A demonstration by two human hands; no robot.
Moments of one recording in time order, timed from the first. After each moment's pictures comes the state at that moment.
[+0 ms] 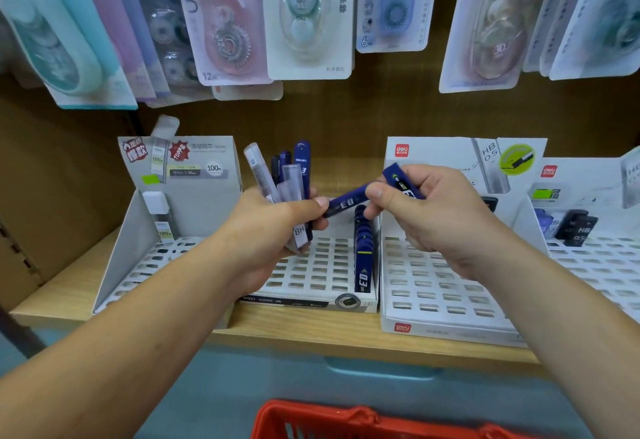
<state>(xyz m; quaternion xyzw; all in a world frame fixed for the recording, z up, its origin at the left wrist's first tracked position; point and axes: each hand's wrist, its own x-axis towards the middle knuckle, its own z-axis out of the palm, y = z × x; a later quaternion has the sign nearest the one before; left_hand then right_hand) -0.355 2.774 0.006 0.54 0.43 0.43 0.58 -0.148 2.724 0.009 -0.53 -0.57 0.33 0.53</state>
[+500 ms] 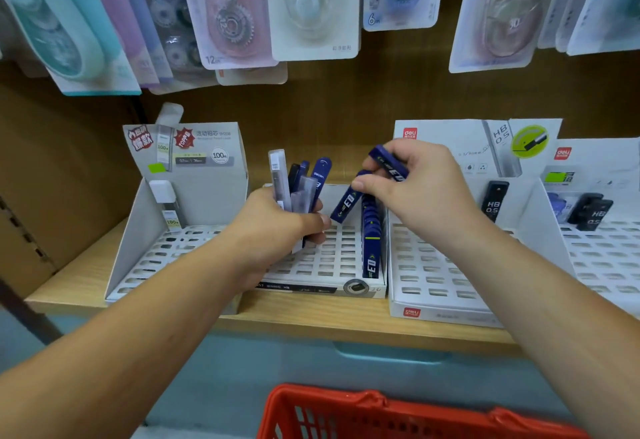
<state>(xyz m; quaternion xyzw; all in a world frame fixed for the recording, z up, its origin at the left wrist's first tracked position) -0.365 2.776 -0.010 0.61 0.50 0.37 0.48 -0.168 2.749 0.001 -0.57 -0.60 0.16 0.53</state>
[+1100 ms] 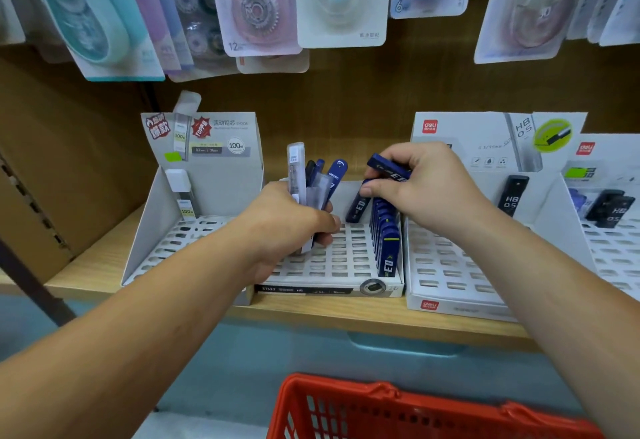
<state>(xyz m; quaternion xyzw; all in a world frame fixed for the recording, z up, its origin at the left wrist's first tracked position) -0.372 2.769 -0.003 0.62 0.53 0.32 0.48 -0.169 2.763 -0.003 -0.59 -0.65 0.16 0.45</state>
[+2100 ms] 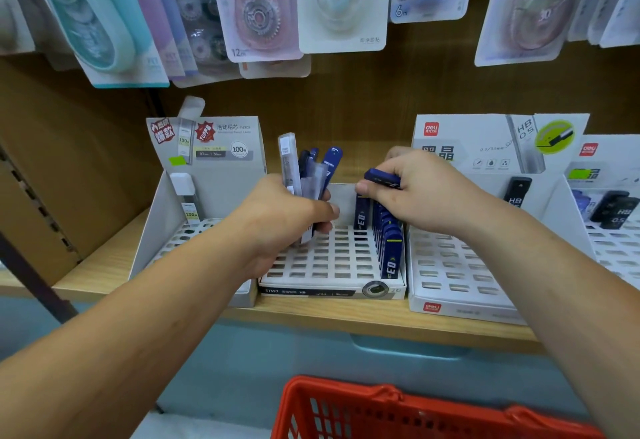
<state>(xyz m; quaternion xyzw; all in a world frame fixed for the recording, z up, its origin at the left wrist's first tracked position) -0.376 2.774 0.002 0.62 0.51 0.36 0.48 -0.176 2.757 0.015 -0.64 -0.72 0.10 0.25</state>
